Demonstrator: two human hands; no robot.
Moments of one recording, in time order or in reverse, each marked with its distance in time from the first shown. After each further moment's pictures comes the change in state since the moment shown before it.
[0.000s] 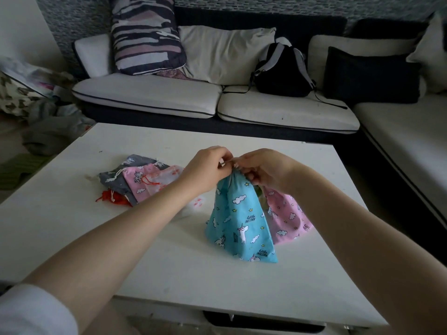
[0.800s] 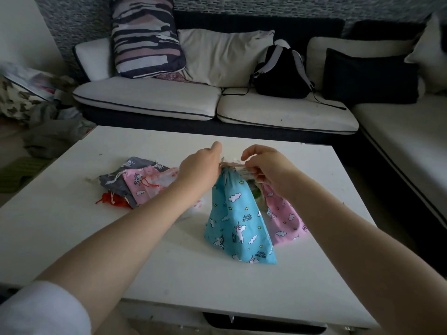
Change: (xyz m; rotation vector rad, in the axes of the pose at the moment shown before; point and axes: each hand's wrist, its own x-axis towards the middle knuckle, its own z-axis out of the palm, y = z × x) left_hand 0.003 0.001 0.000 0.500 0.001 -0.058; right_hand 0.006 0.009 -0.007 0.046 0.297 -0.029
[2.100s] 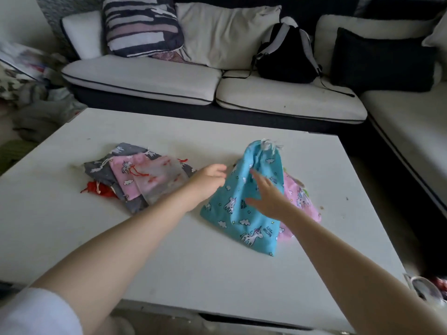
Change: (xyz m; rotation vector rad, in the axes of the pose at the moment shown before) left_hand 0.009 -0.003 0.091 -0.932 -0.400 -0.386; right_hand 0.052 0.127 -0.017 -0.827 -0.104 -0.065
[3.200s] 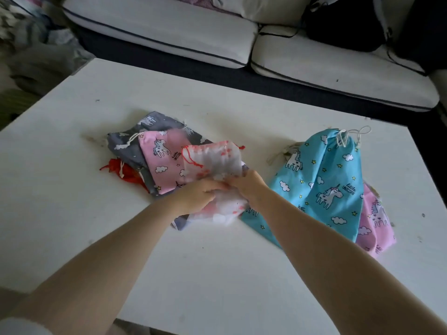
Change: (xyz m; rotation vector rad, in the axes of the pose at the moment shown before) left_hand 0.064 -0.151 -0.075 0.302 -0.206 0.104; right_hand 0.145 -0.088 0.119 0.628 -0.097 0.319
